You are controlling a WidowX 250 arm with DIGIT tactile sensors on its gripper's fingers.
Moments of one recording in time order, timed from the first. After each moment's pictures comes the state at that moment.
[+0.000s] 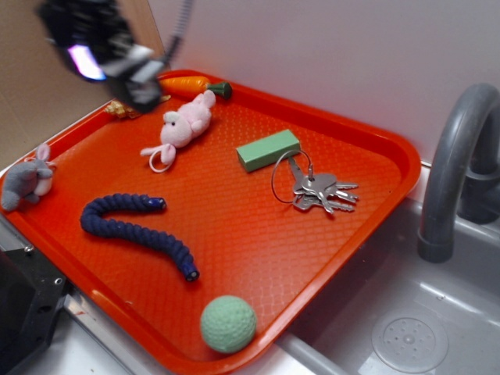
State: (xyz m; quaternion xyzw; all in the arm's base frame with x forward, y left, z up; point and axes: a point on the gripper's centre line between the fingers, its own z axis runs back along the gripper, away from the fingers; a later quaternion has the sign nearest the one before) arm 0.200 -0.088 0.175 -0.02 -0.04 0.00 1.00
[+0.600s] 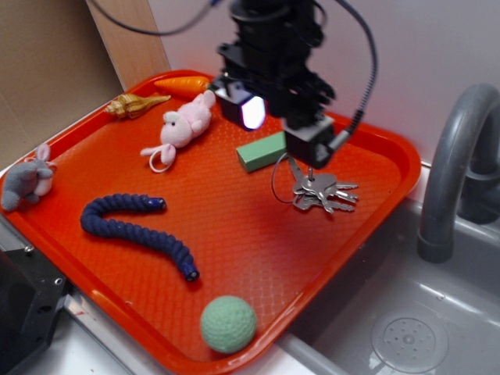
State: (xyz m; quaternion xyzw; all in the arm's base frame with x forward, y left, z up) arm 0.284 -0.125 0.098 0.04 -0.01 0.01 1.00
